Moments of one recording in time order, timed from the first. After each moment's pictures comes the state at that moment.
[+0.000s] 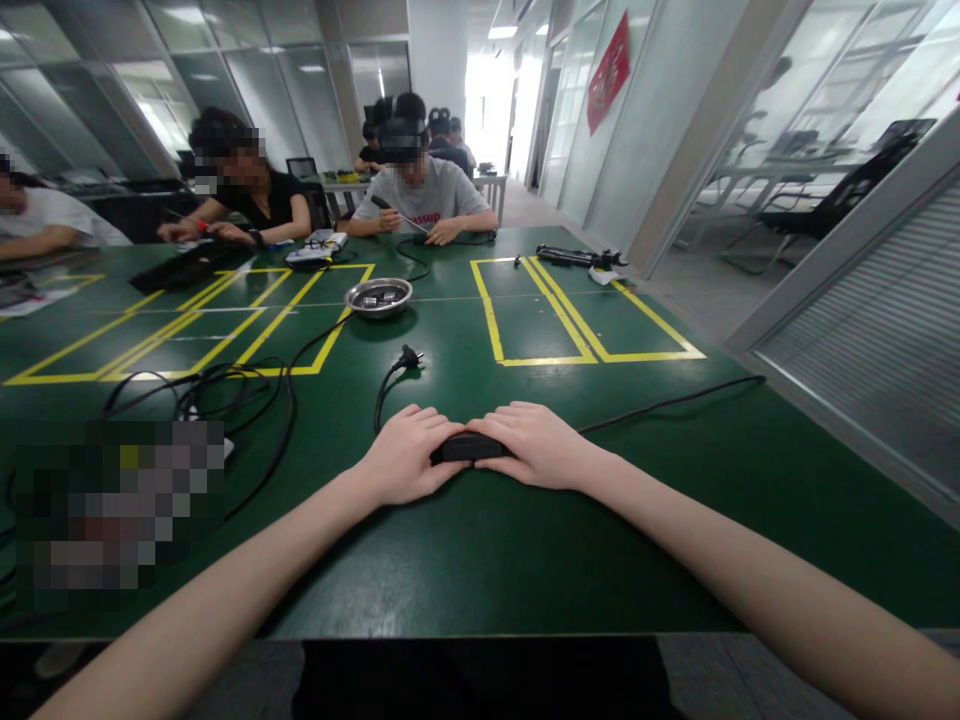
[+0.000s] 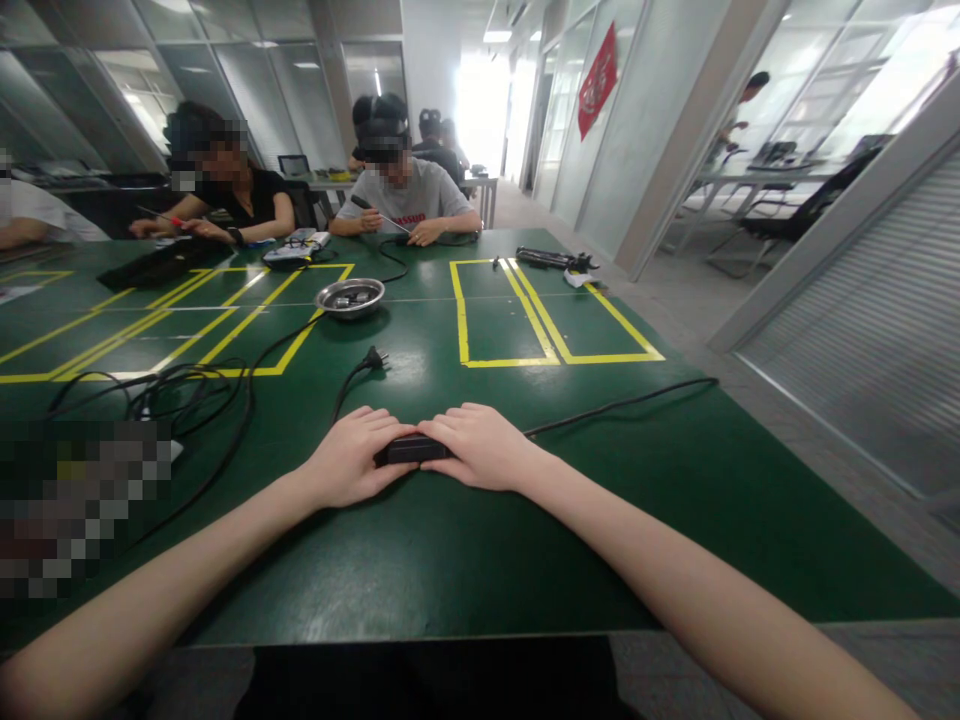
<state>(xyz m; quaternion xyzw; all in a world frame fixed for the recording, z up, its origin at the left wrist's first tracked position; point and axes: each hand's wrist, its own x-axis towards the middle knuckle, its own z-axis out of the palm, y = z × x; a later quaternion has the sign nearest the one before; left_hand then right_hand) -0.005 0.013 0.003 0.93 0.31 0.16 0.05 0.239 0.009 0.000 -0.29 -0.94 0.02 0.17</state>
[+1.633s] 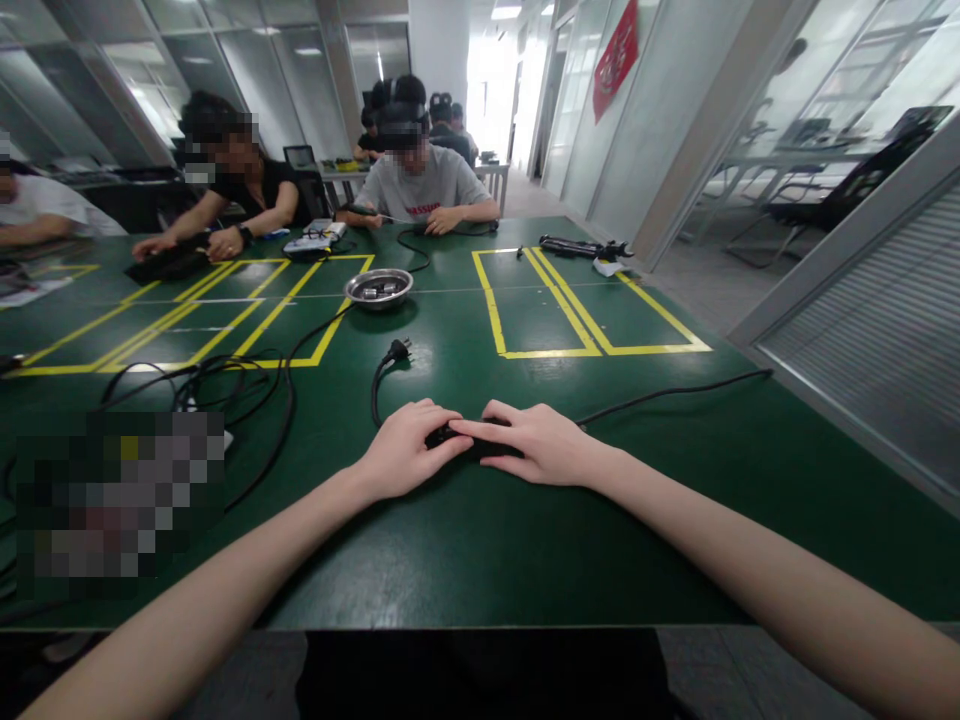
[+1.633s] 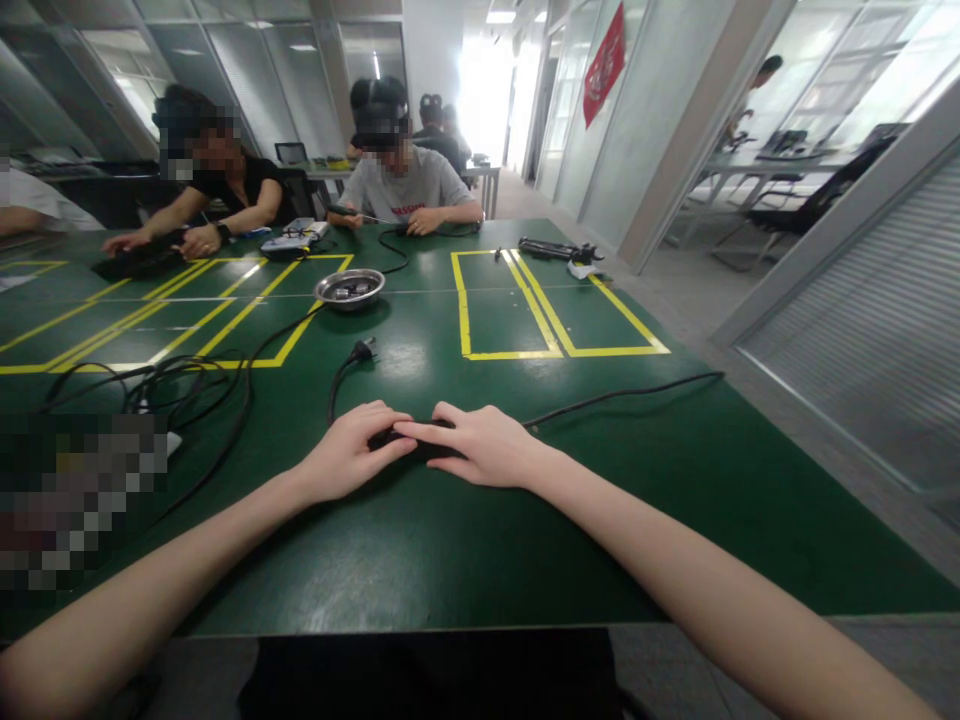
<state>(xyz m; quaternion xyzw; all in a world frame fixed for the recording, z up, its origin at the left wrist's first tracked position) -0.004 0.009 0.002 0.88 0.37 0.24 0.18 0.246 0.004 -0.005 -0.29 -0.95 0.02 0.14</state>
